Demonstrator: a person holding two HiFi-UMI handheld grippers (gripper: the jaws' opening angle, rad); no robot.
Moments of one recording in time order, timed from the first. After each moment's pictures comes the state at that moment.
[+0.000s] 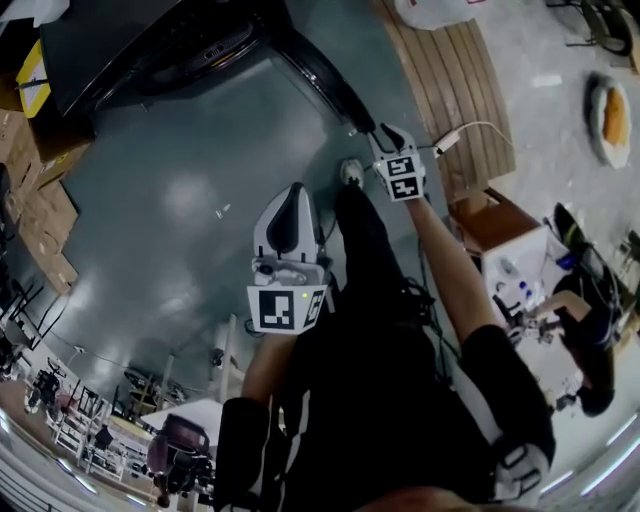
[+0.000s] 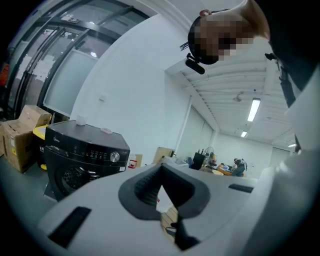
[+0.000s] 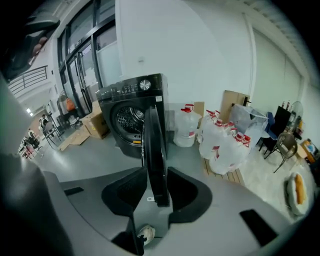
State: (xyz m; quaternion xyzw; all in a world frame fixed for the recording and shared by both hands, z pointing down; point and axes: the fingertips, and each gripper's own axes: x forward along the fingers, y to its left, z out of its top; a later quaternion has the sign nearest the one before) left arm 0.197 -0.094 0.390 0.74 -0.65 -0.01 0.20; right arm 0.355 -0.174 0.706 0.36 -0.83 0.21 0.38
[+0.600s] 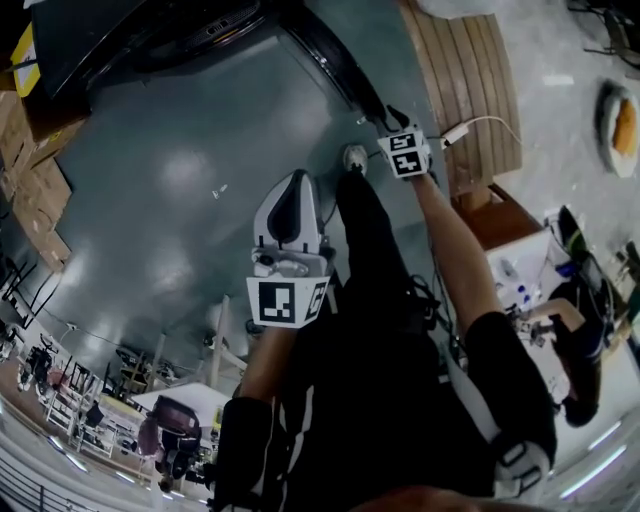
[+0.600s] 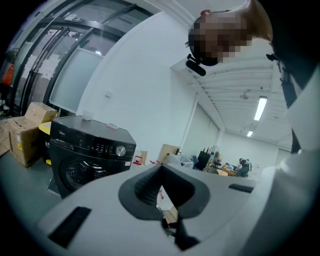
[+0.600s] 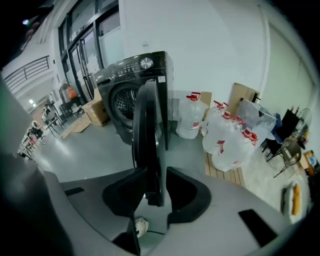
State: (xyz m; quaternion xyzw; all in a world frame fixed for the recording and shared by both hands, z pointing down) left arm 0.188 -0.105 0.424 0.72 -0.66 -0.01 0.22; right arm 0.351 -0.194 0.774 0.32 -0.81 0.20 0.44
